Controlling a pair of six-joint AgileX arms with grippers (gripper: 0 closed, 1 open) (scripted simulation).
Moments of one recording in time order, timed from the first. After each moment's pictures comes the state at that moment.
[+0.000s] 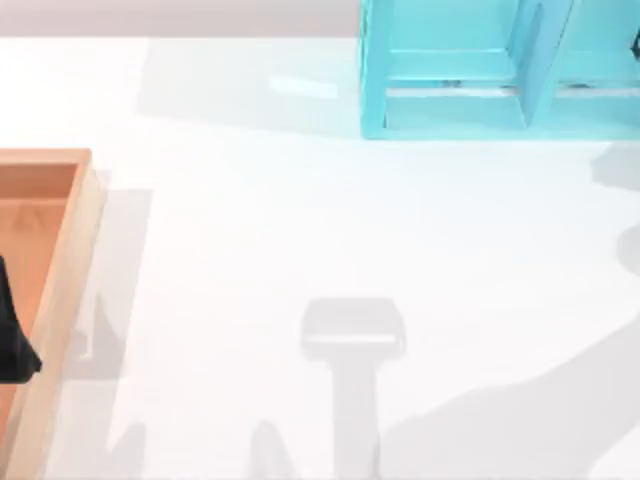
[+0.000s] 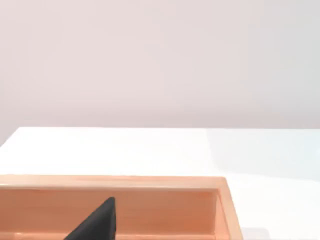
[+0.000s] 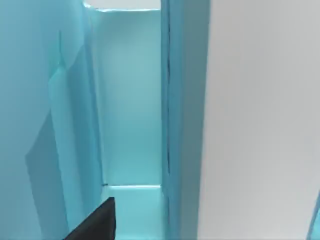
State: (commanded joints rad) left arm 0.00 0.00 0.00 0.00 0.00 0.00; right arm -0.36 2.32 1.18 1.04 -0.30 -0.02
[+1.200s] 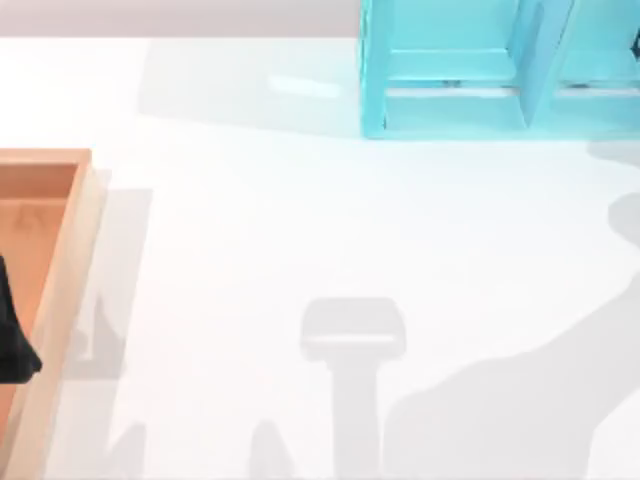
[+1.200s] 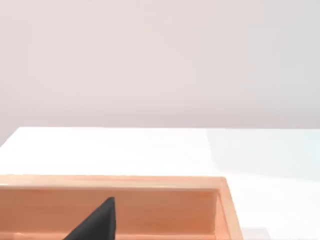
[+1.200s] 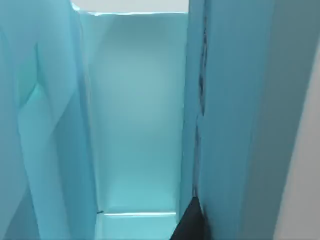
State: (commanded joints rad) left arm 0.00 0.00 0.00 0.00 0.00 0.00; right arm -0.34 2.41 1.35 0.95 -0.27 -0.02
